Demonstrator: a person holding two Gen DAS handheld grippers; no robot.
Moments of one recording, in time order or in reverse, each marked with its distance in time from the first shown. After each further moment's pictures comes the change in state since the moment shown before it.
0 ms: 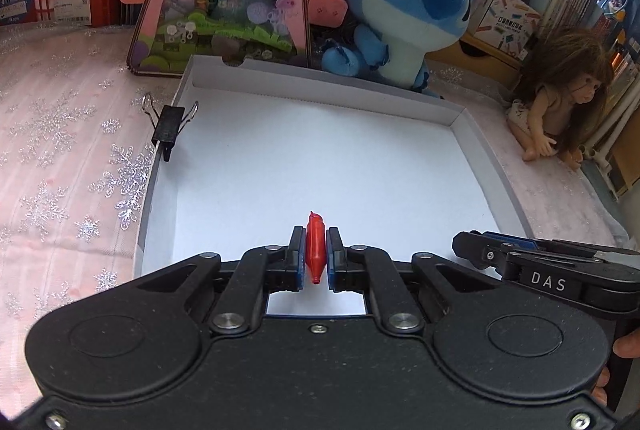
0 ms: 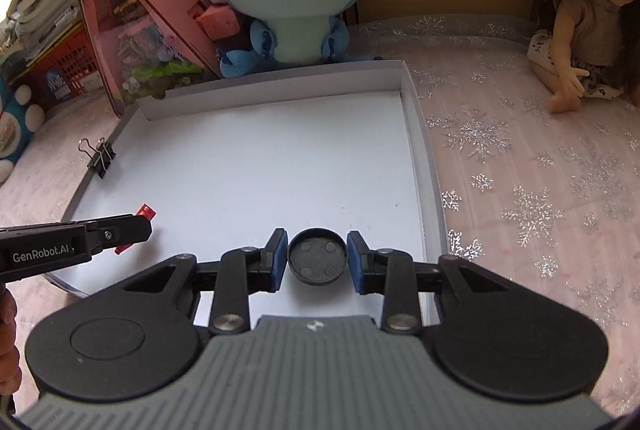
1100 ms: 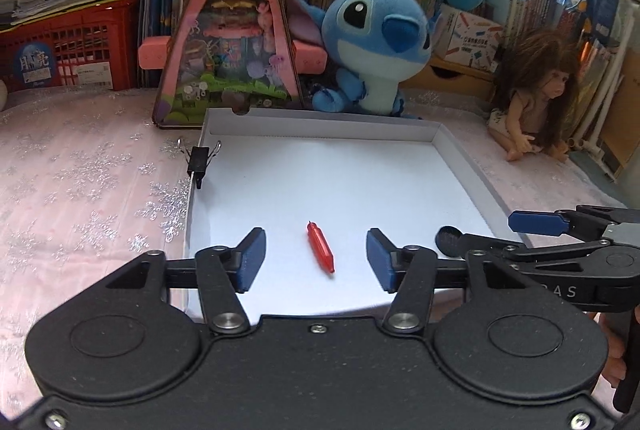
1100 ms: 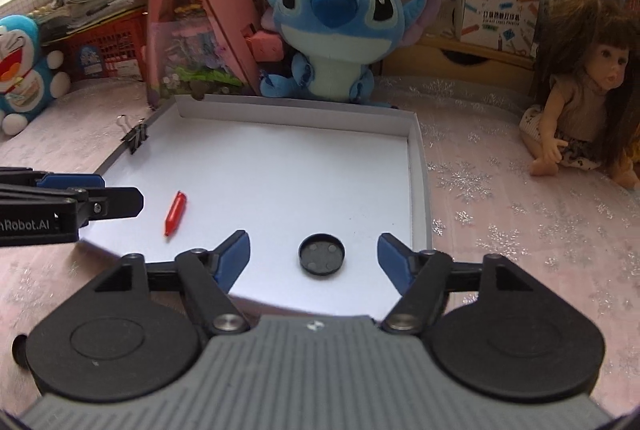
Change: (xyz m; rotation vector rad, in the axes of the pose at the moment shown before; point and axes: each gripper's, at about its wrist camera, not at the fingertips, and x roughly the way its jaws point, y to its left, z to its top) left arm -0.069 -0.008 -0.034 0.125 -0.171 0.026; right arm -0.053 0.023 -0.029 -0.204 -0.154 -0.033
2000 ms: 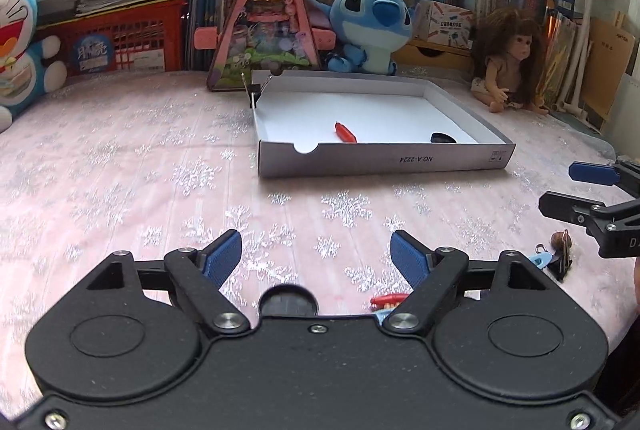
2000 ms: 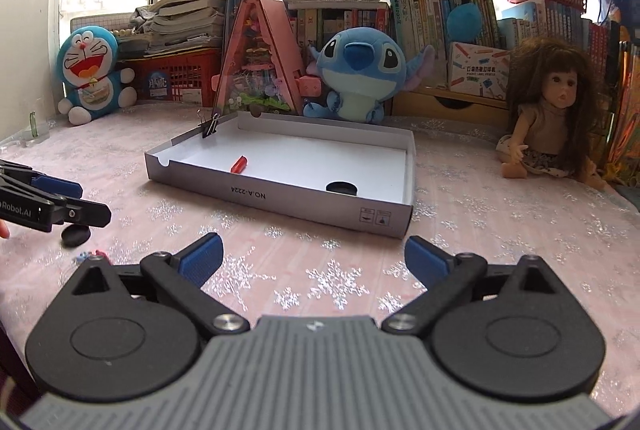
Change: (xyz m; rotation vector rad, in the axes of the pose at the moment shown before) left arm -0.097 0.026 -0.134 0.069 -0.094 0.034; right arm -0.096 -0.001 -0.127 -0.084 -0.284 0.046
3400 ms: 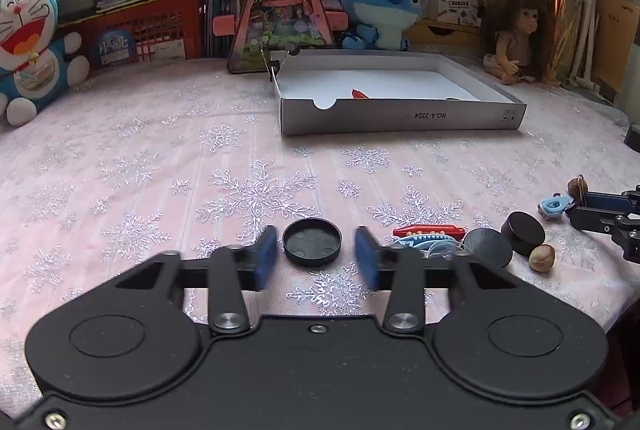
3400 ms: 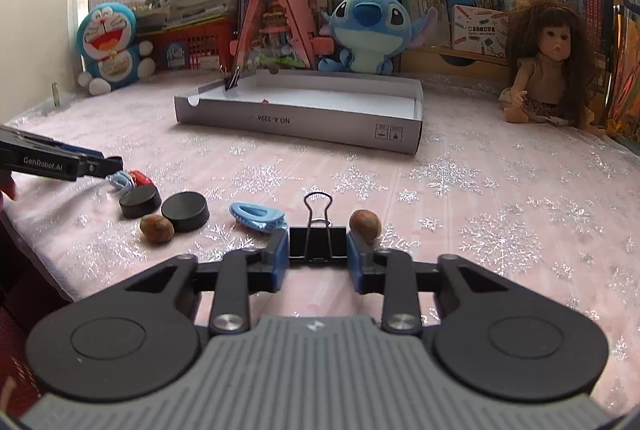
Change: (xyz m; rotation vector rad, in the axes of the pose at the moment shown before) left arm -0.011 -0.003 -0.034 0.060 0.003 0.079; right arm -0.030 0.013 -0.054 0.016 0.062 0.037
